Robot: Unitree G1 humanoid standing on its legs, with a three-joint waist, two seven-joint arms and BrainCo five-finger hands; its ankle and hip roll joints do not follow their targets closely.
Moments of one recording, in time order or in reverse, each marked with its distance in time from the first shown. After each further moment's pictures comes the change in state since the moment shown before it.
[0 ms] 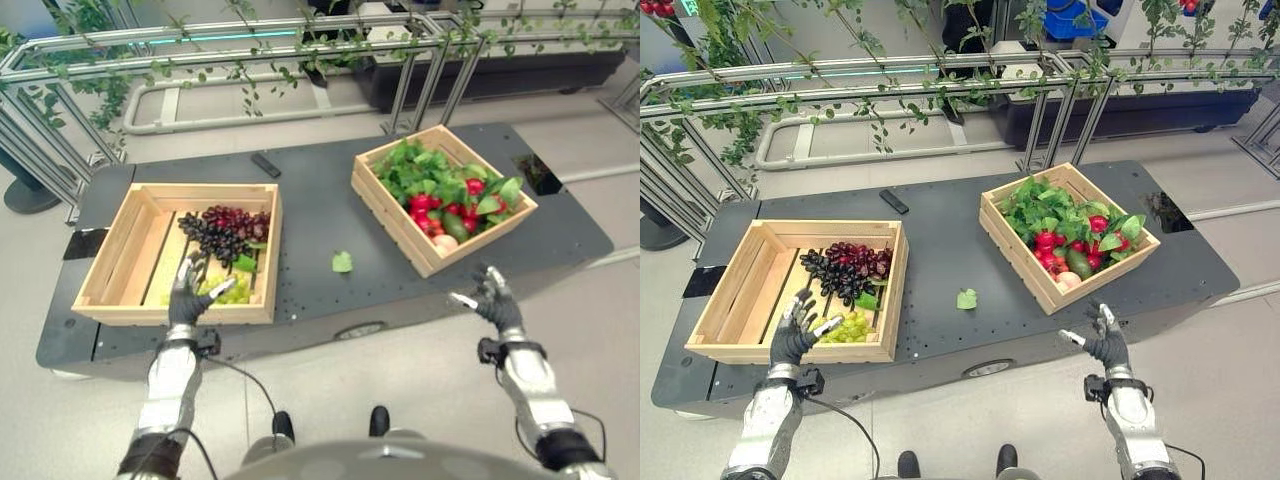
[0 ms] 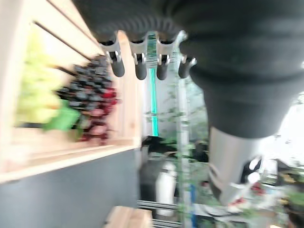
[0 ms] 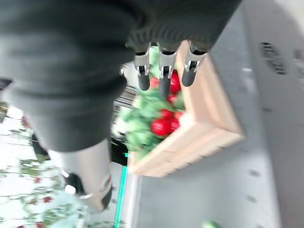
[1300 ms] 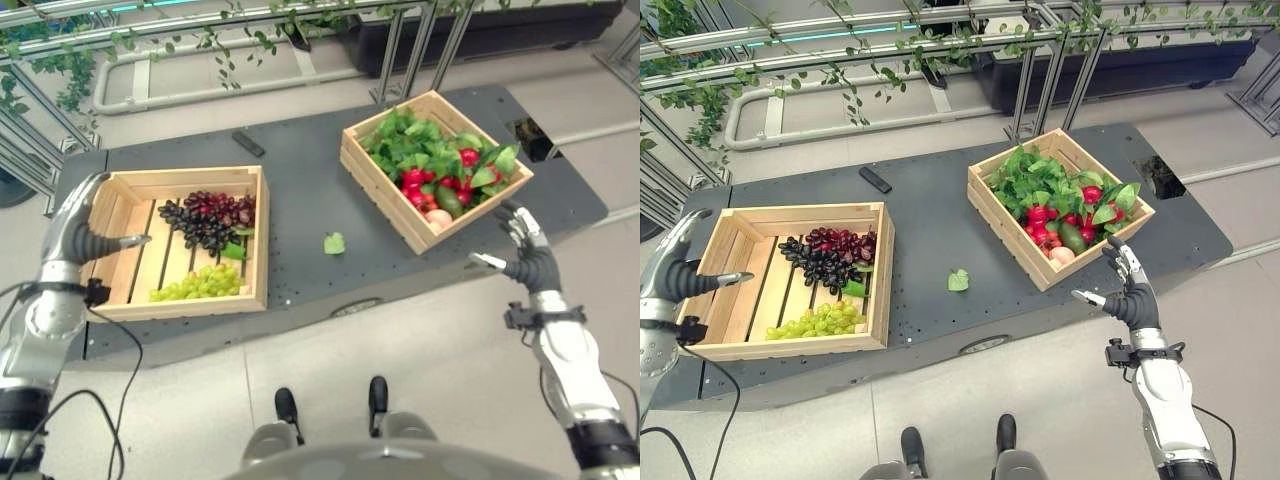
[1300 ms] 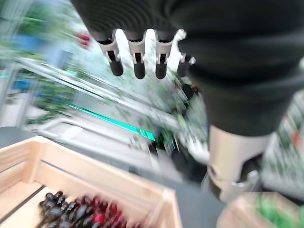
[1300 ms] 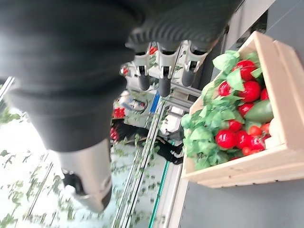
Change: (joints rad) left arm -0.224 0.669 0.017 0.148 0.583 -0.025 0.083; right arm 0.014 -0.144 -0.069 -0.401 -0.017 -0.069 0.104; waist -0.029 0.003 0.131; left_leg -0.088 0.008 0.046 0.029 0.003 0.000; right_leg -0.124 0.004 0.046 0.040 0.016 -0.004
